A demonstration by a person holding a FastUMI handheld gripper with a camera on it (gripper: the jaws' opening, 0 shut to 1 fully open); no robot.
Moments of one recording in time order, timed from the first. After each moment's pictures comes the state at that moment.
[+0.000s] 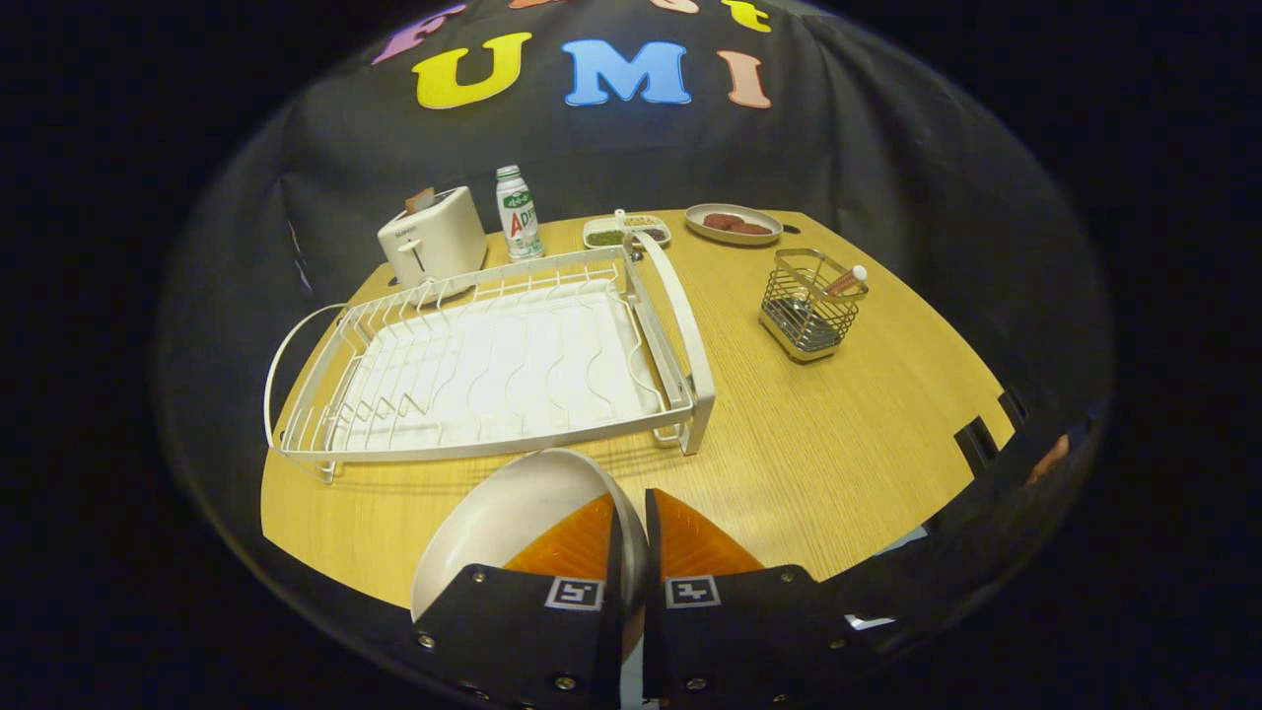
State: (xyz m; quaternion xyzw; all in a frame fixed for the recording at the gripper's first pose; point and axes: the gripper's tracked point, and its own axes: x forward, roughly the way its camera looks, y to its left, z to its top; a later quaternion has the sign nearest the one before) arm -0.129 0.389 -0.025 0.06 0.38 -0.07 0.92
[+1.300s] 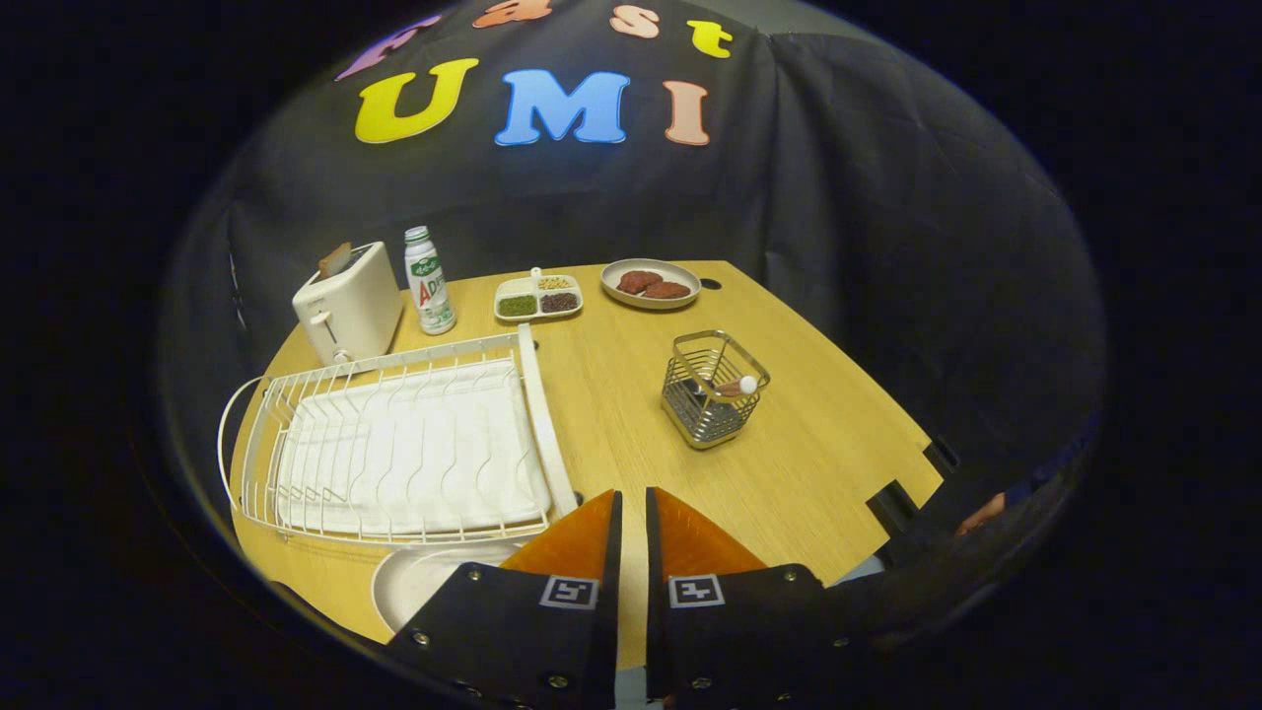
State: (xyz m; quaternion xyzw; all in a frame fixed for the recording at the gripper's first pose) arm -0.082 0.296 0.045 0.02 0.32 -0.19 0.93
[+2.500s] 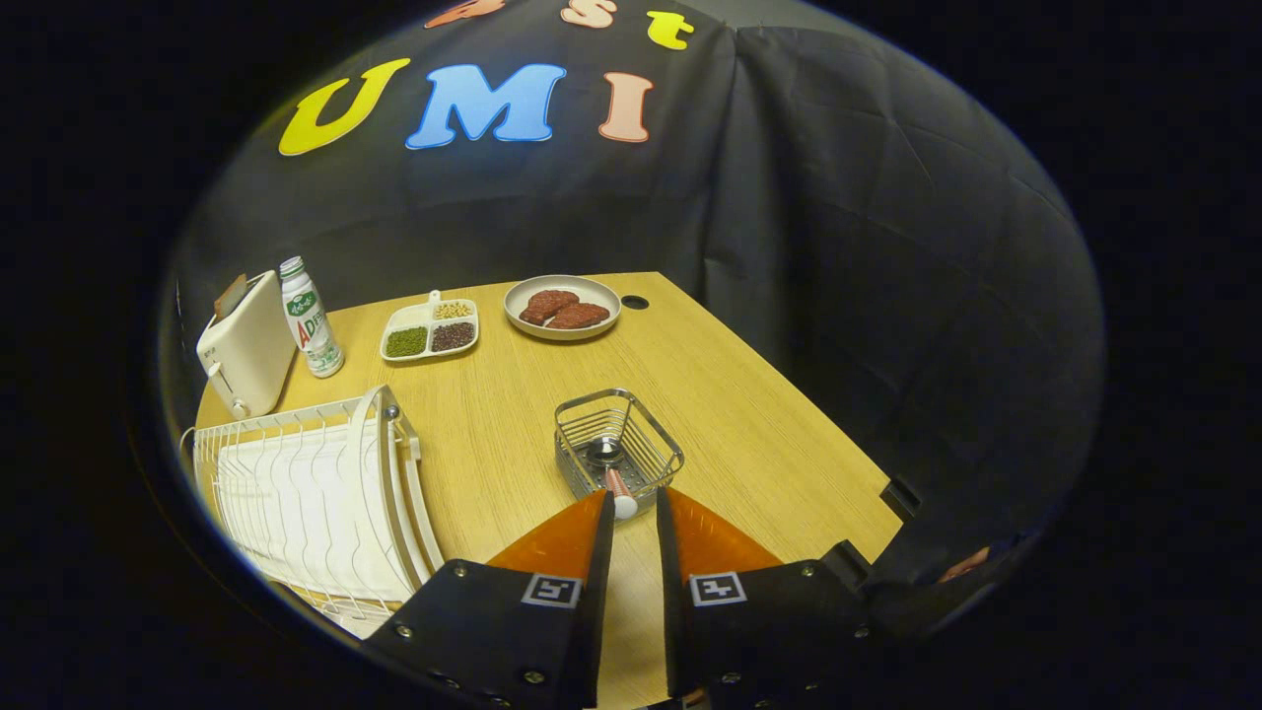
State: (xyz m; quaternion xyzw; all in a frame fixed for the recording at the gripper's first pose) arm -0.019 0.206 0.046 0.01 0.33 -0.24 0.91
